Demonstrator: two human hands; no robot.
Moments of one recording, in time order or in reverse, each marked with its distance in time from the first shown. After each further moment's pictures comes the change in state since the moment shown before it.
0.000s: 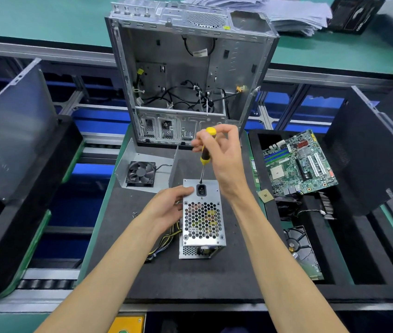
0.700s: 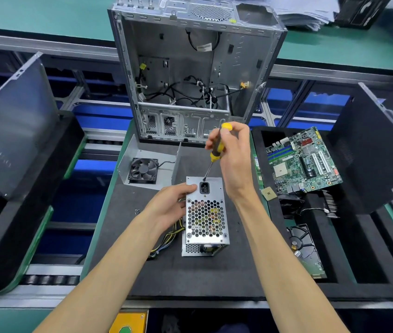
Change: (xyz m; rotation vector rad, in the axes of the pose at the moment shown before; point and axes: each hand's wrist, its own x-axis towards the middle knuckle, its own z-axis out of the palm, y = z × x) left_hand 0.002 0.000 -0.004 0.003 -0.028 0.009; right_hand -0.002 0.008 -0.006 0.036 0.044 -0.049
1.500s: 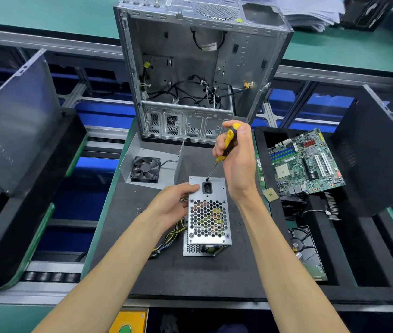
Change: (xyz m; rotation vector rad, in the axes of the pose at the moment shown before) left_hand -0.002 0.001 0.003 -0.016 -0.026 -0.009; right_hand 0.002 0.008 0.000 0.041 0.021 -0.008
